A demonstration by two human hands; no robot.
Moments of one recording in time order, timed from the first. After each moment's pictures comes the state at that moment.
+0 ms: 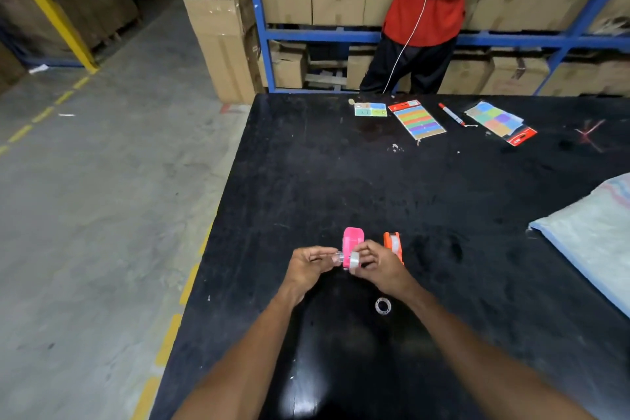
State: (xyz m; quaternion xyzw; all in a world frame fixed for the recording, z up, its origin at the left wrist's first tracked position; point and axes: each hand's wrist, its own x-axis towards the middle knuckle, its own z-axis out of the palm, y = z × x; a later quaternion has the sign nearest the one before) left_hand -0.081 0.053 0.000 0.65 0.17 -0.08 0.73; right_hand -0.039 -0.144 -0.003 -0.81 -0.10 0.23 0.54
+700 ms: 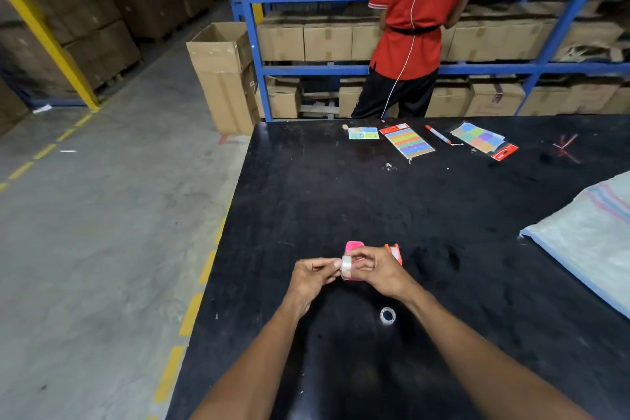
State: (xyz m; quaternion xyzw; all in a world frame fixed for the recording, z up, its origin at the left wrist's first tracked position) left_hand -0.103 0.054 0.037 0.63 0.17 -0.09 0.75; right_hand -0.056 -0.127 0.045 -0.77 -0.12 0.23 0.59
